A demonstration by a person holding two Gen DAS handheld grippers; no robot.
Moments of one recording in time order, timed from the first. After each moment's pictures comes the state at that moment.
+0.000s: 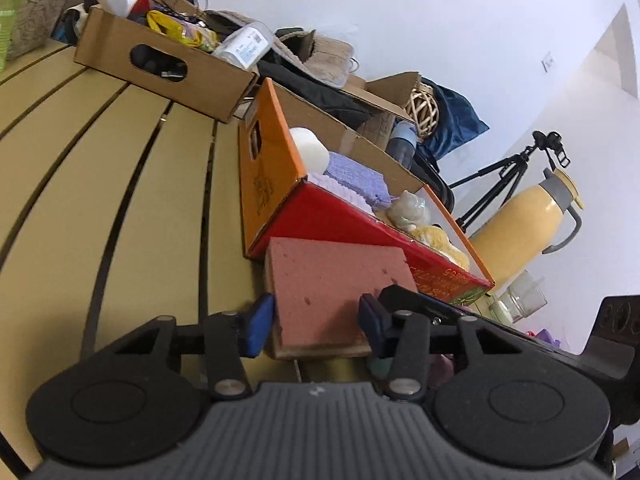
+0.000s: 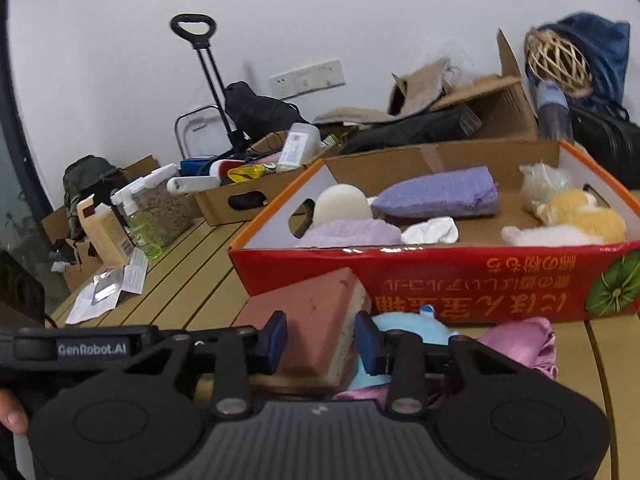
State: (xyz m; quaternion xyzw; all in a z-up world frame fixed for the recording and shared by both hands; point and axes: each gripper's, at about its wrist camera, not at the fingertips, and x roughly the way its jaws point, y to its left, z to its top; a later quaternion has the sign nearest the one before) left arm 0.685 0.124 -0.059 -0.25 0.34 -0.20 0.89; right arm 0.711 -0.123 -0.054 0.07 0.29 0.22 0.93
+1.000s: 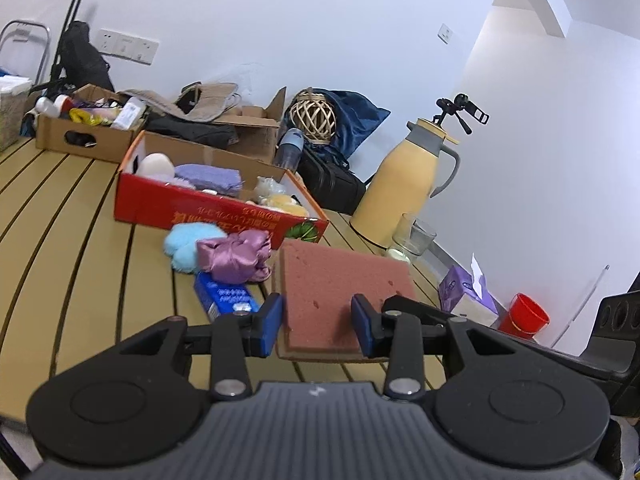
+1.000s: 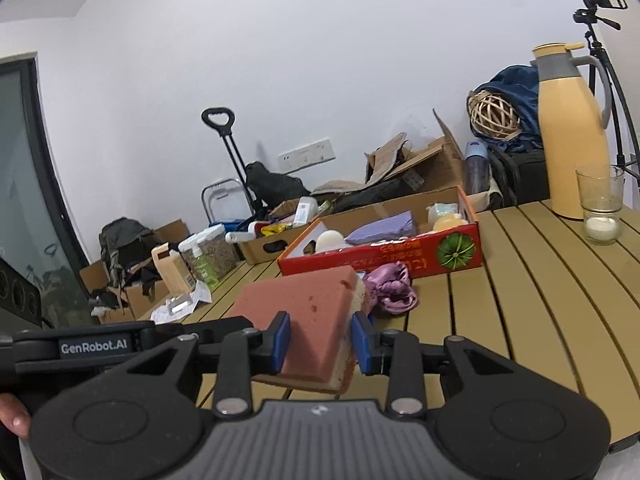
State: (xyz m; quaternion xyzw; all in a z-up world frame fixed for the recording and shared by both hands) left arm 0.467 -0.024 0.040 -0.15 0.26 -0.23 0.93; right arm 0.468 -0.277 0.011 0.14 0.20 0.21 0.95
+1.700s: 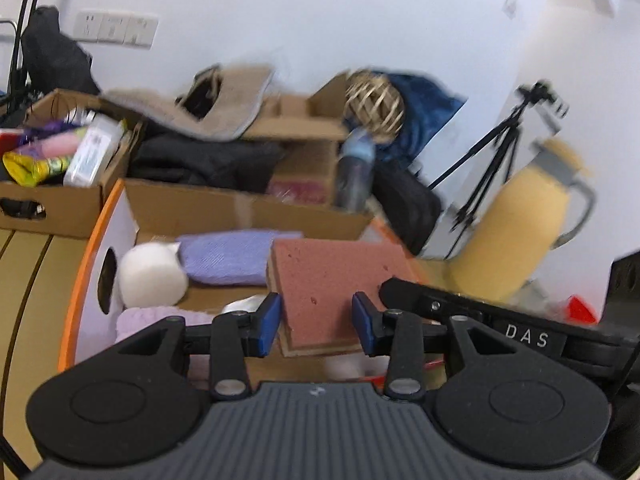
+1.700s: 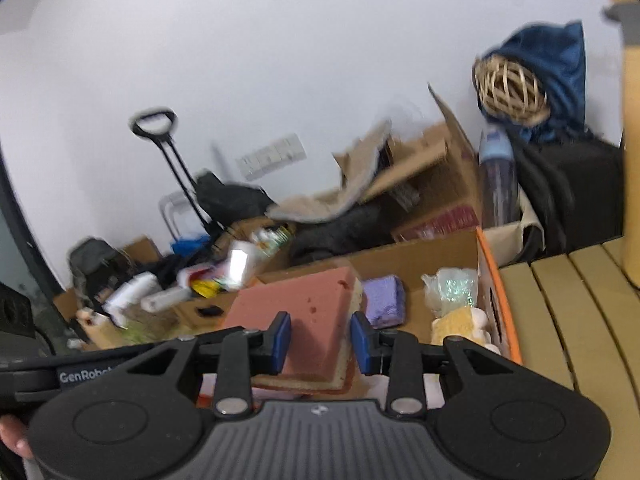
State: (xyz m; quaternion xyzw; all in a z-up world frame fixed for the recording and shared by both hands) left arm 0.776 -0.023 0.018 -0.11 0.32 -0.19 0.92; right arm 0.798 -0.264 0.008 0.14 0.27 0.21 0.93
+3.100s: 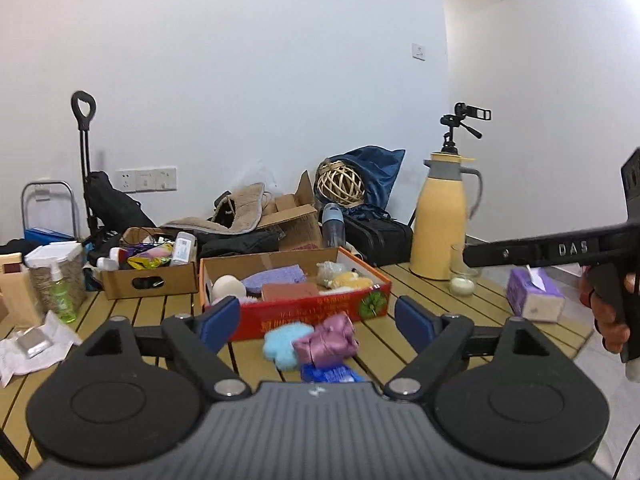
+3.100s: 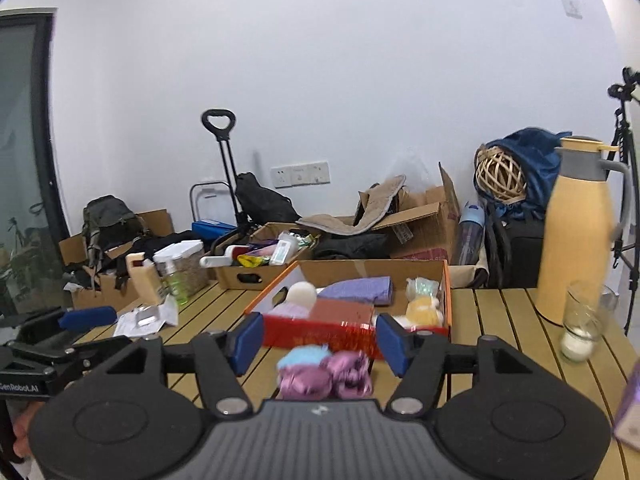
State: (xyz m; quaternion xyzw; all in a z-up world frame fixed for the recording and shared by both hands) left arm 0.415 0.004 0.090 0.02 0.13 -0.16 0.98; right arm 0.502 -0.289 0.091 0.04 0.18 0.20 0.96
